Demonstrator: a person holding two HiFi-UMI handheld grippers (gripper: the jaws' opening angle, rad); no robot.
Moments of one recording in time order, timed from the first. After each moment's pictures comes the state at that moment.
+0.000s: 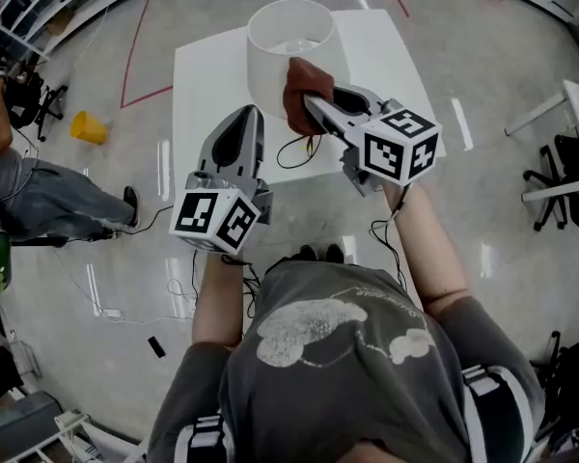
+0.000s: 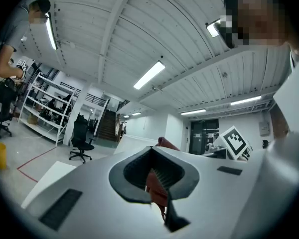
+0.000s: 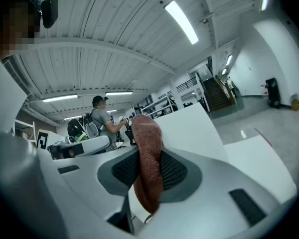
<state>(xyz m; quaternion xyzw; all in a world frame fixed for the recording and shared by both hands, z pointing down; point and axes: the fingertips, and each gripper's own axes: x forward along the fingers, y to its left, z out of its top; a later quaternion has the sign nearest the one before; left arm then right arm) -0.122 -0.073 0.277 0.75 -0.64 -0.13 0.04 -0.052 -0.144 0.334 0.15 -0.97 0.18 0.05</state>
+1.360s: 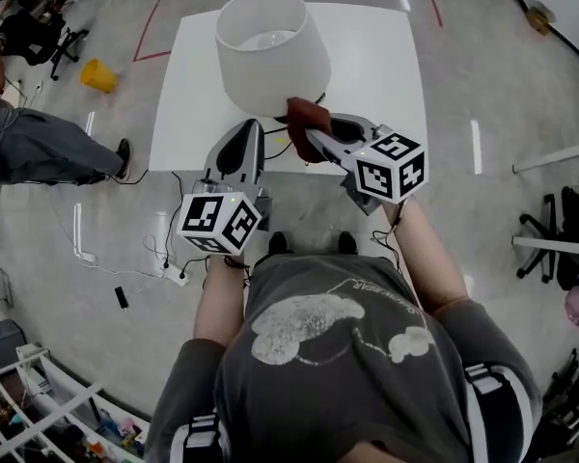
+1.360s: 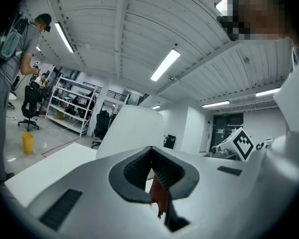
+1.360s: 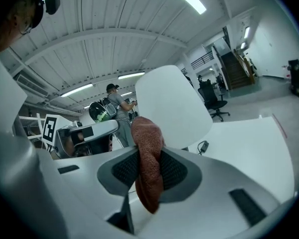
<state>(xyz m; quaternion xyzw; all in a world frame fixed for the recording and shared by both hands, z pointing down) -0.034 -0.108 0.356 0.67 -0.73 -0.11 0.08 0.038 -0.168 0.425 0.03 -0.97 0.19 0.15</state>
